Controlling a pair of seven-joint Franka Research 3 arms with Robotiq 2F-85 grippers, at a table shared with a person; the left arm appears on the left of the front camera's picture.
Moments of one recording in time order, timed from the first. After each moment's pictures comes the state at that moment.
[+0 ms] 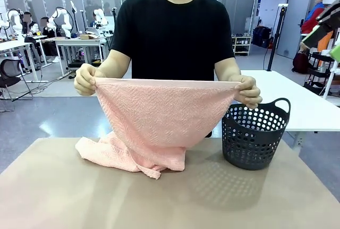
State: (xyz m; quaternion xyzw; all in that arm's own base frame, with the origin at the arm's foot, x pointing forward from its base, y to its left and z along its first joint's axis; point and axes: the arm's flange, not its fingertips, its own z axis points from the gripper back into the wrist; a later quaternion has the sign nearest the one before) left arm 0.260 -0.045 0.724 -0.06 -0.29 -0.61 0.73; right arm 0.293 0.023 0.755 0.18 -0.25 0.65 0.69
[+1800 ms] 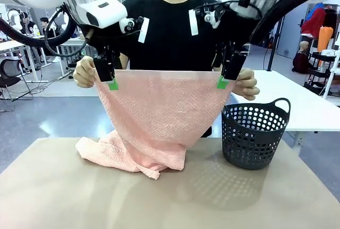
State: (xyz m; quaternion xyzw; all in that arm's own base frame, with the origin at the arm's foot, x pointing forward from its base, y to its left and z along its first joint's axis) left arm 0.430 -0.289 0.674 0.09 -0.17 -0.70 0.68; right arm 0.412 0.207 0.674 -0.04 -0.20 0.69 0.70
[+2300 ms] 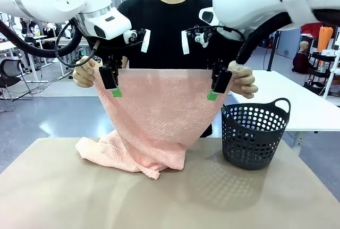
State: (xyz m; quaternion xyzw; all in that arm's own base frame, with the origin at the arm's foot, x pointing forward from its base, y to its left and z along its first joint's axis) left arm 0.452 -0.290 0.648 0.07 -0.16 -0.69 0.70; right arm 0.448 0.220 0.631 -0.04 -0.19 0.69 0.70
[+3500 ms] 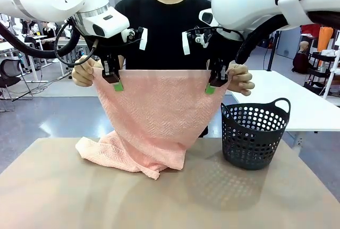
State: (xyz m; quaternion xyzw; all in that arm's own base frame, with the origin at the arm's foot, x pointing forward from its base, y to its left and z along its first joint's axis) left arm 0.457 -0.283 0.651 0.06 -0.16 -0.68 0.71; right arm 0.456 0.217 0.633 -0.05 -0.18 0.69 0.70
